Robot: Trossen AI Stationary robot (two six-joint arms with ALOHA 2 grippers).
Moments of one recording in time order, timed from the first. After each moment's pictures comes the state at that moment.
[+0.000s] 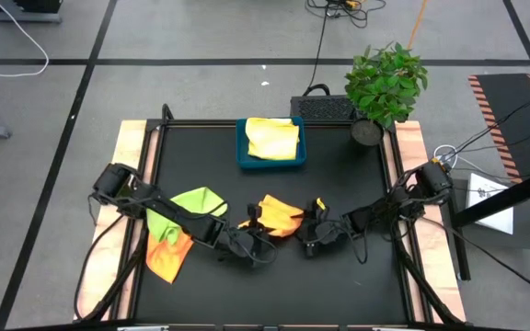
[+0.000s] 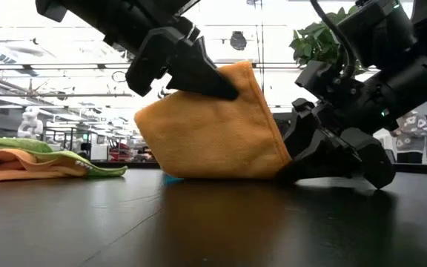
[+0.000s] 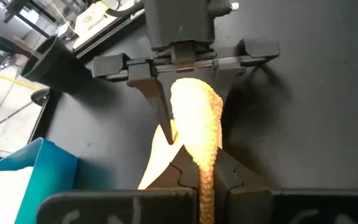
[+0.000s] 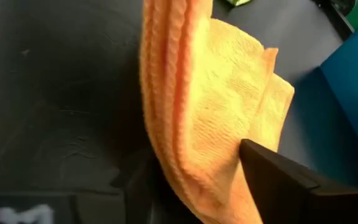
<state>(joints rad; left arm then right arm) -0.38 1.81 1.02 0.19 -0.55 0.26 0.34 1.79 0.49 0.59 0.55 -0.17</state>
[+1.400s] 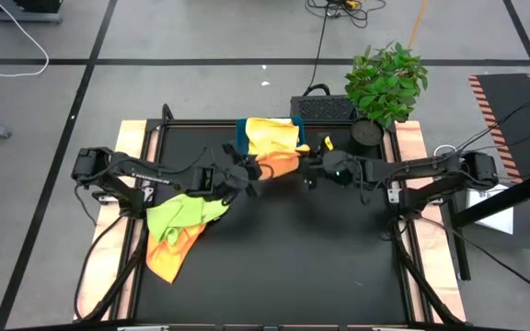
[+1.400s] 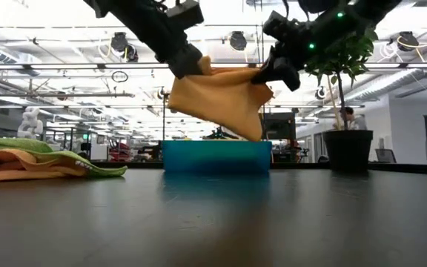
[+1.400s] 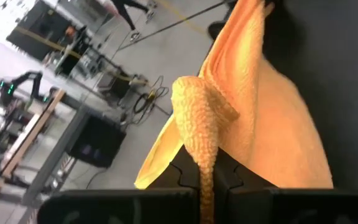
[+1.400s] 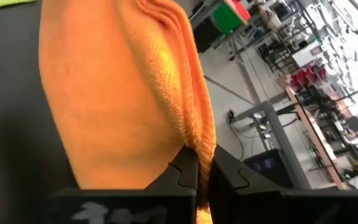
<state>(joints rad) -0.01 1.56 1.02 0.01 -0.81 0.32 -0.12 1.30 0.73 0.16 0.54 -0.62</state>
